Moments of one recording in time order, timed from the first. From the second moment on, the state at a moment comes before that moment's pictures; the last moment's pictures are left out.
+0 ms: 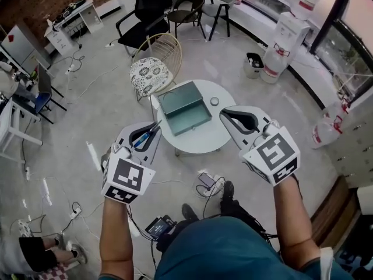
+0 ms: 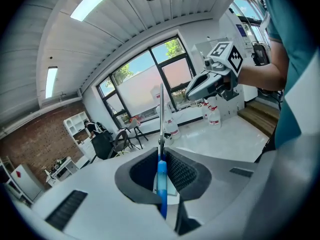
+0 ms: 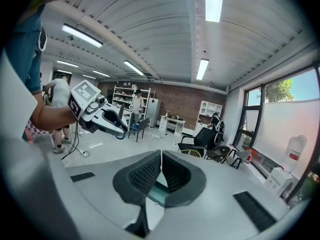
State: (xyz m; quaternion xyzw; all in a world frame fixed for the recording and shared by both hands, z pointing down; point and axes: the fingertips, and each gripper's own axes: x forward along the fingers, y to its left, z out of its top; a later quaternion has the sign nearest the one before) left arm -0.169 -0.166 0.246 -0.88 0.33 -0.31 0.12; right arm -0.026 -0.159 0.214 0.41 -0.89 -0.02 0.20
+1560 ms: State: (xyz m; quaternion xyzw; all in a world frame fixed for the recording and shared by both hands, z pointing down) left arm -0.040 -0.366 0.391 -0.86 0.35 -0.38 0.02; right arm 0.097 -0.378 0.335 0.33 -0.92 0.04 0.22
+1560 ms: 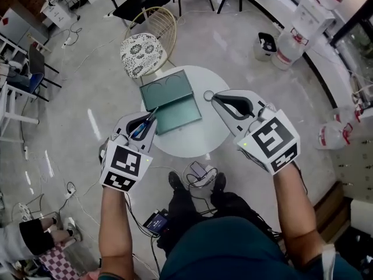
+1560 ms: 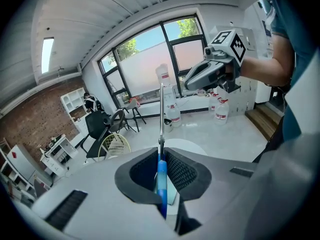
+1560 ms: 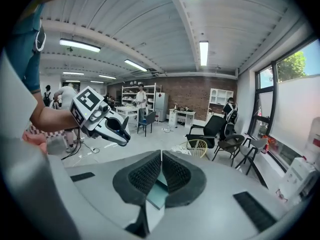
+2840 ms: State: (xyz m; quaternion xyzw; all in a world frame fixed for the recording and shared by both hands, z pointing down) left arm -0.065 -0.466 0.689 -0.85 0.29 -0.43 -0.10; right arm 0.075 -0.460 0.584 0.36 -0.88 0.16 0.27
